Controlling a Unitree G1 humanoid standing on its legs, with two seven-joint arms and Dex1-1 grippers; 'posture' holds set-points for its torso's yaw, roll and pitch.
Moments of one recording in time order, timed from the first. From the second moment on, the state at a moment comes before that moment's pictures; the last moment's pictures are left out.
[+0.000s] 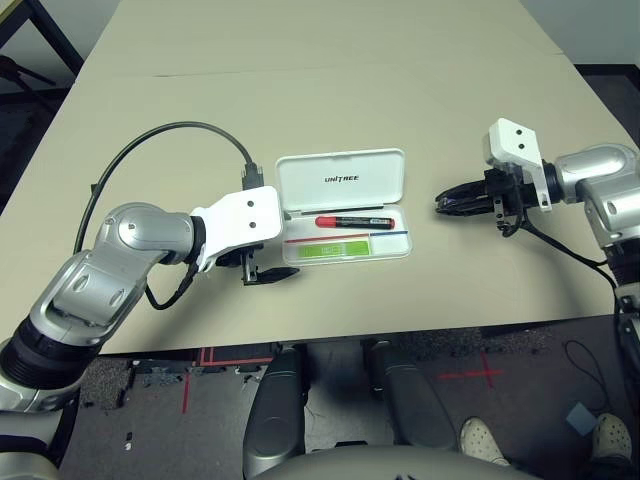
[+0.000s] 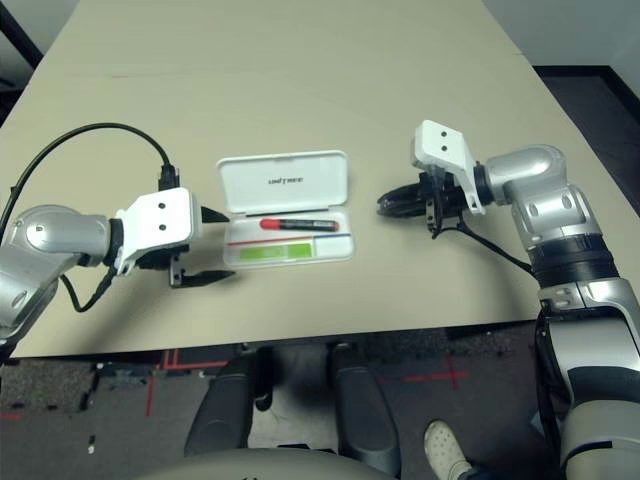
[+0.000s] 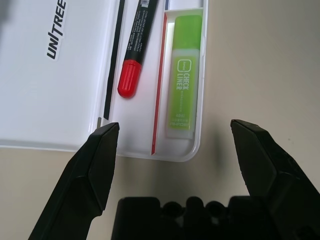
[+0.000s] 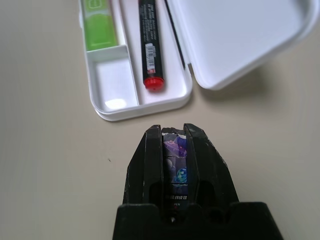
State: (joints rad) left arm -0.43 0.94 -0.20 -0.50 -0.23 0.66 -1.03; right arm -0.82 -0.74 0.22 0.42 0.13 0.14 1.49
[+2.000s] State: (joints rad) left arm -0.42 0.95 -0.20 -0.52 -0.22 0.66 -1.00; right arm -0.80 -0.59 0.28 0.37 0.14 0.03 1.54
